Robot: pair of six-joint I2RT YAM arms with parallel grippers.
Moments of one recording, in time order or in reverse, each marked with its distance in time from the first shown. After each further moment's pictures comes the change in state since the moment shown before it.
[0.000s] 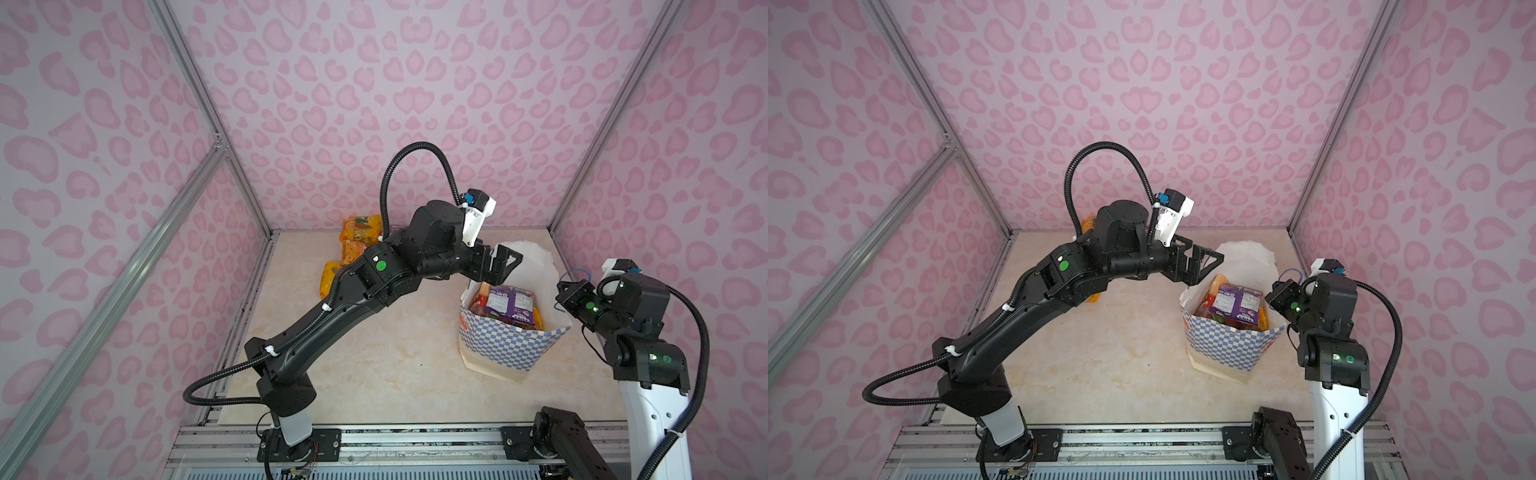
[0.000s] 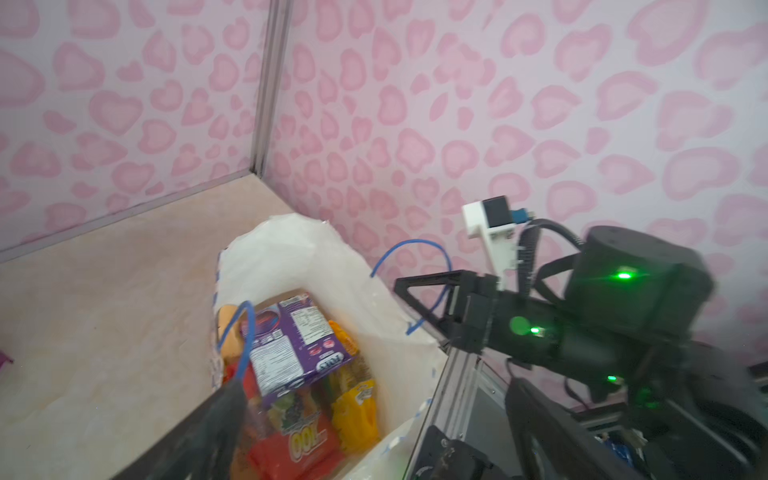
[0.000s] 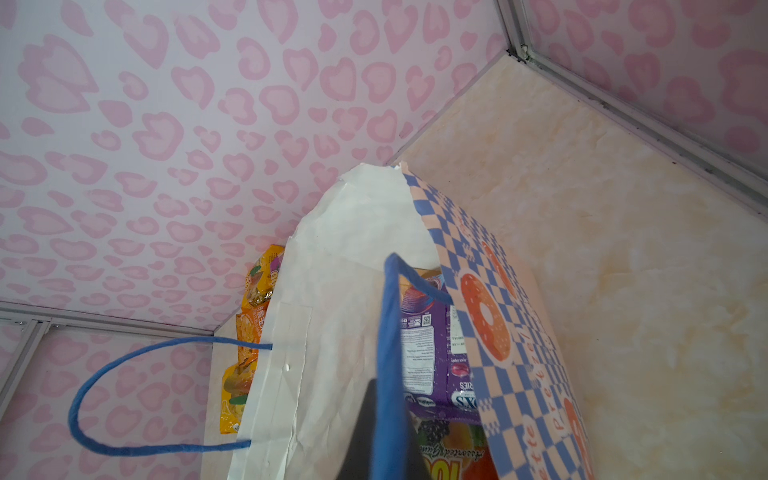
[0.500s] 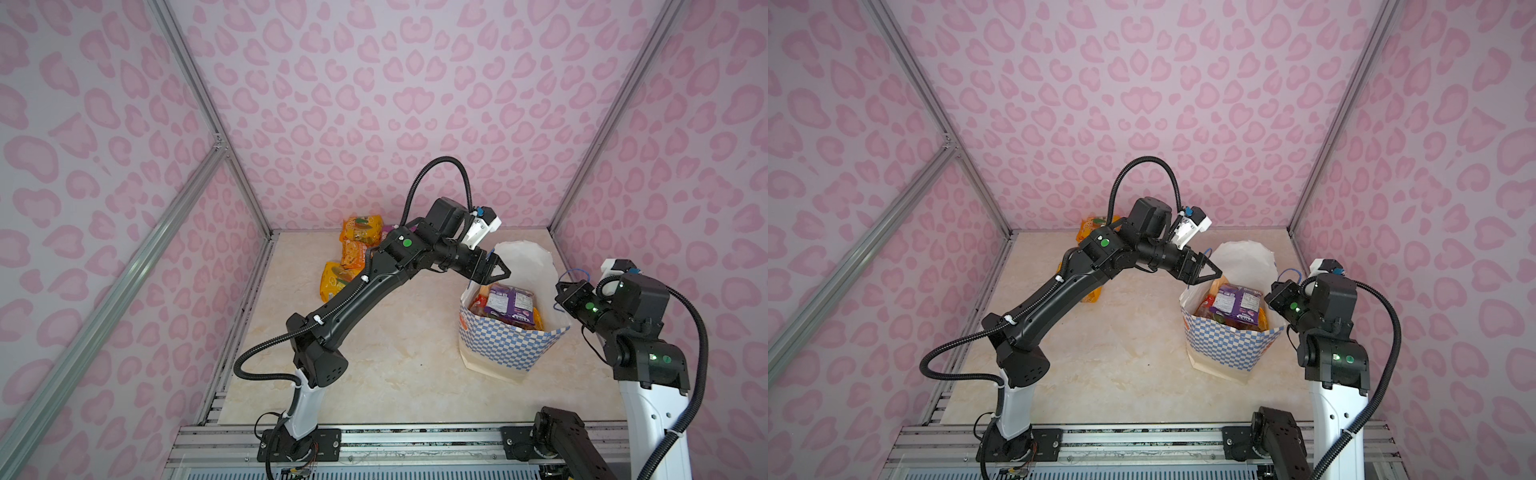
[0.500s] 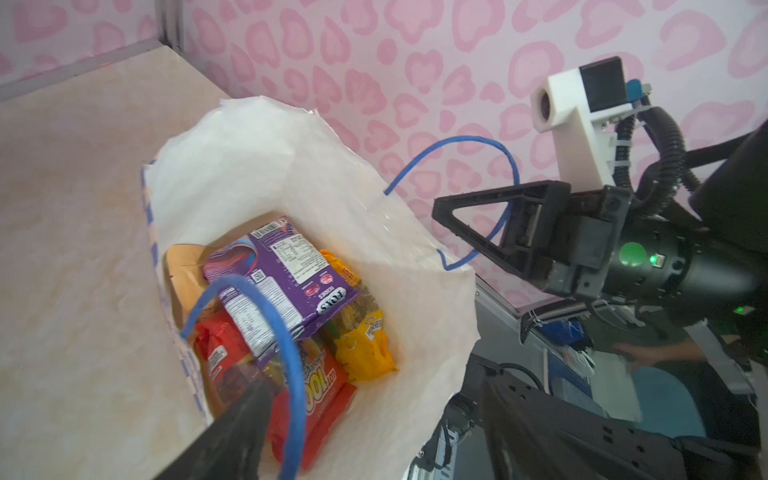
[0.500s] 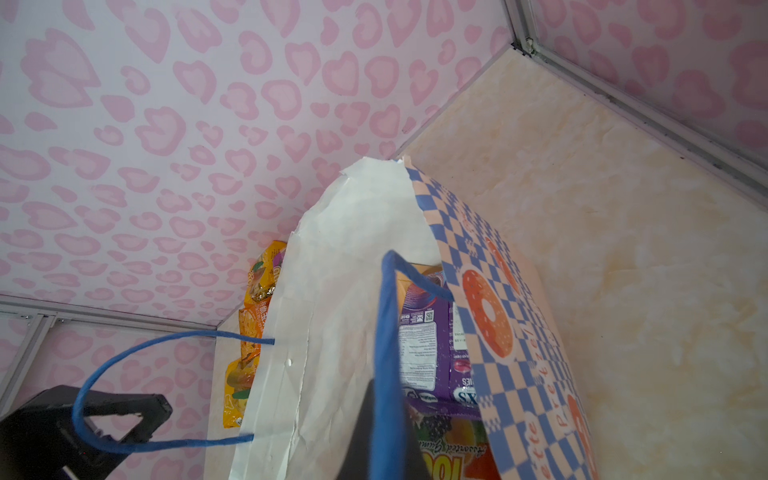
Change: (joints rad) left arm 0.106 0.240 0.148 -0.137 0.376 0.102; right arm 0.000 -0.002 -0.006 -0.001 -0.010 0.000
